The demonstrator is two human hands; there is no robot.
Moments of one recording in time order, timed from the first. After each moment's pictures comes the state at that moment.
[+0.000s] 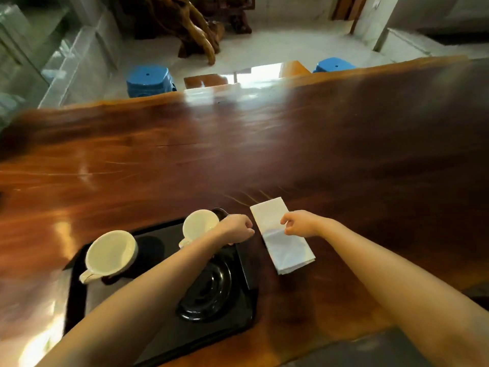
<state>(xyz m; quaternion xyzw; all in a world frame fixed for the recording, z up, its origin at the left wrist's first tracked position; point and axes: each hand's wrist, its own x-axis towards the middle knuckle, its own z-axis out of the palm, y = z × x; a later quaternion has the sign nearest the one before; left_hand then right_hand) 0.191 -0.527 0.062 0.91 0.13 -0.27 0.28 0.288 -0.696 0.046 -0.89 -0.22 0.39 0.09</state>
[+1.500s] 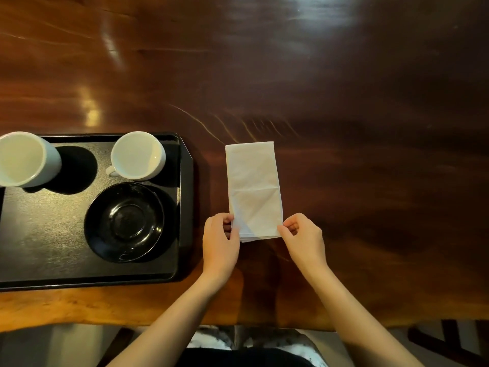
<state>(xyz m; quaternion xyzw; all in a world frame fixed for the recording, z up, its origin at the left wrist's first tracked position) 0.171 -0.692 -0.047 0.72 0.52 0.01 0.47 0.274 -0.810 -0.047 -0.91 -0.07 0.31 0.27</state>
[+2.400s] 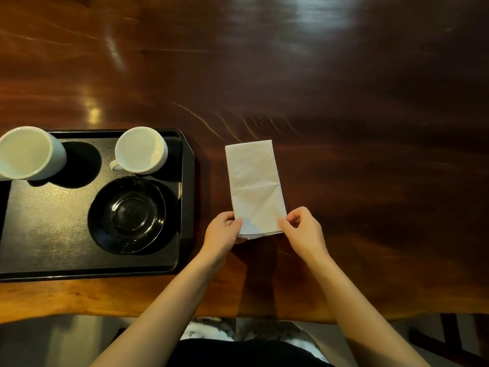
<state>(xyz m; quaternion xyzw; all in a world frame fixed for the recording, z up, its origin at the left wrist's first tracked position) 0.176 -0.684 -0.046 0.51 0.55 -0.07 0.66 0.279 -0.812 -0.038 -0.87 -0.02 0.38 0.32</state>
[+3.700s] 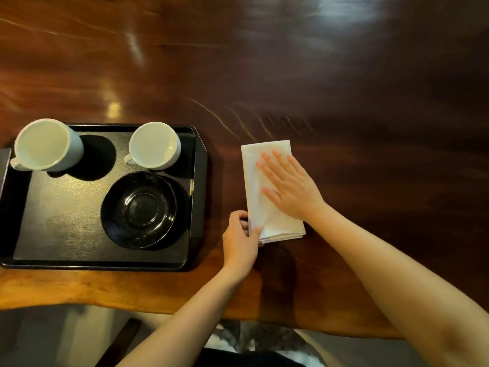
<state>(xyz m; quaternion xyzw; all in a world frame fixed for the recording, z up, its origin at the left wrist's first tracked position) 0.174 -0.708 -0.052 0.64 0.54 0.00 0.54 0.345 -0.750 -0.098 -0.79 -0.59 0.14 -0.04</state>
